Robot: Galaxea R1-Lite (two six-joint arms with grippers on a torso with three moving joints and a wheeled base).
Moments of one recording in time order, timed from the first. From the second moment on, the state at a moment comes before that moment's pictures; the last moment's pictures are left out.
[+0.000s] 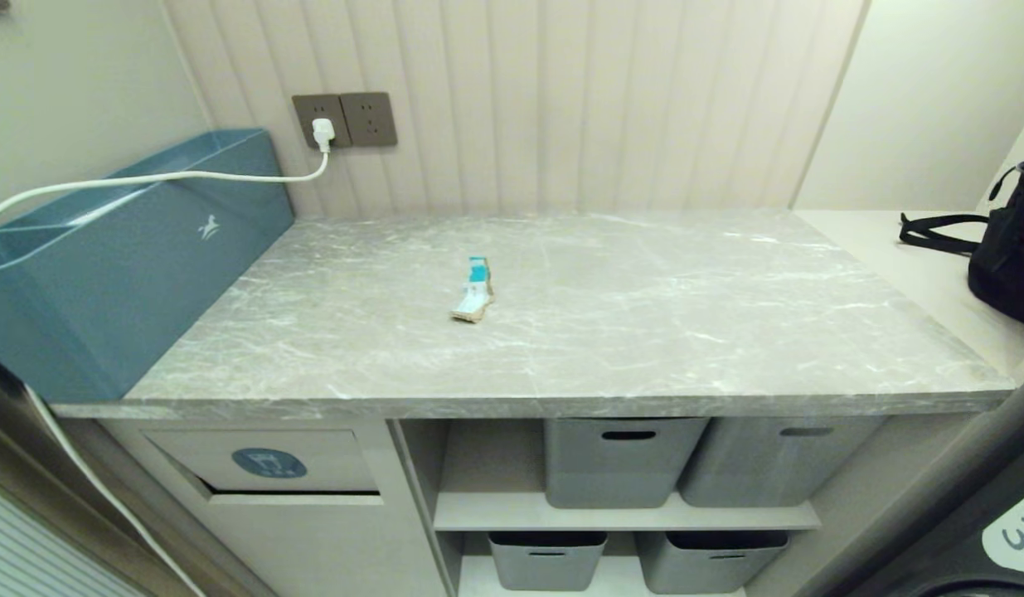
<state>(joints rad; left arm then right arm) 0.00 0.00 0.00 0.00 -0.03 0.04 0.00 0.00 0.00 0.00 -0.04 0.05</state>
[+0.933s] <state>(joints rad) 0.00 0.01 -0.05 0.02 -0.06 0.03 0.00 0.00 0.00 0.00 -0.04 0.06</state>
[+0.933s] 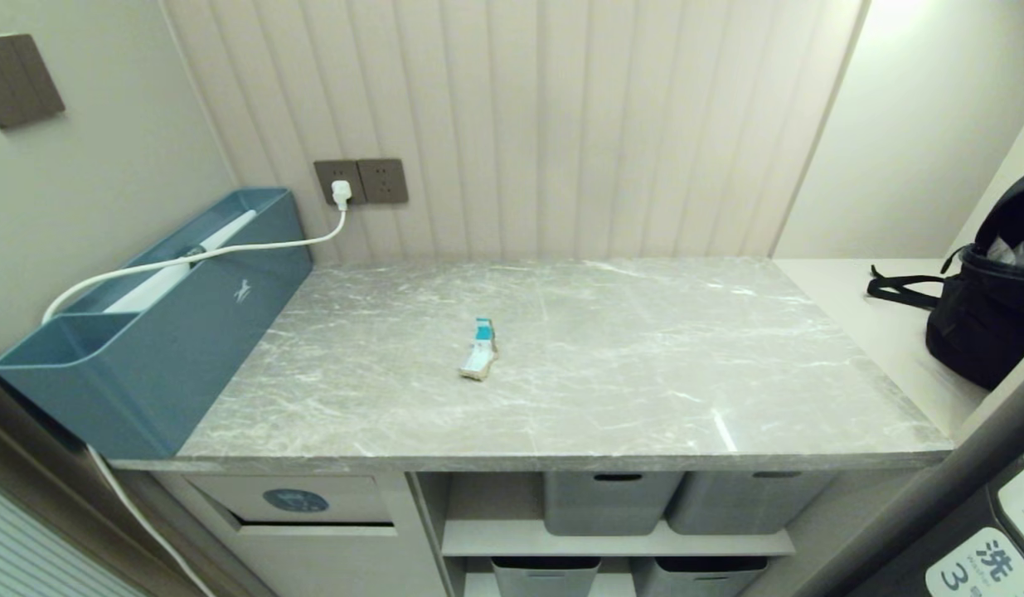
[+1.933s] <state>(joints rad) -0.17 1.17 -0.78 0.01 -0.43 0.08 0.00 0.00 0.00 0.00 -0.04 0.06</state>
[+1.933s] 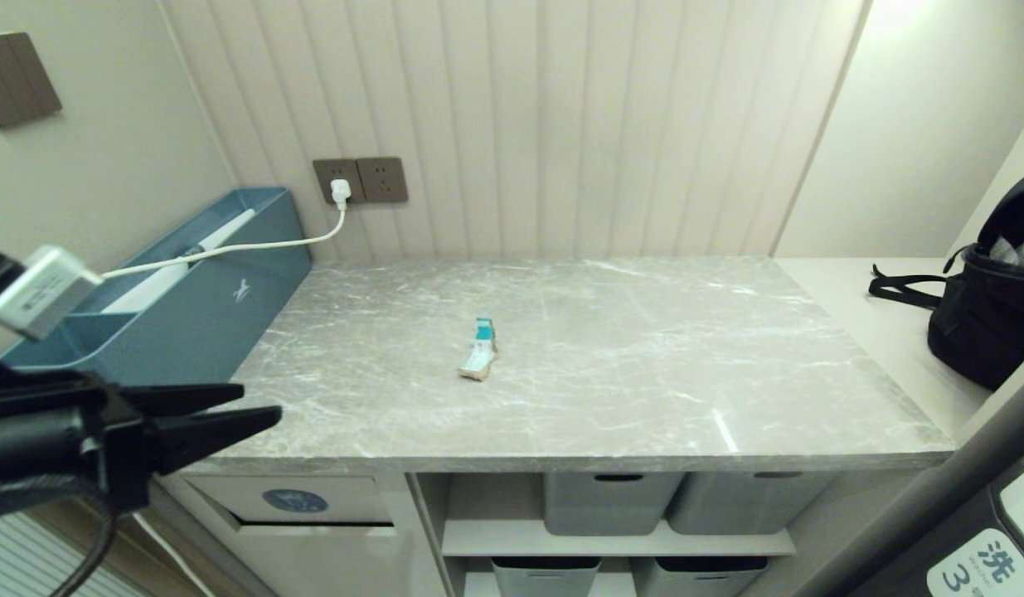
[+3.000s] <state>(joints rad) -0.54 2.34 -1.81 -0.12 0.29 -0.21 0.00 0.00 0.00 0.00 -0.04 0.06</state>
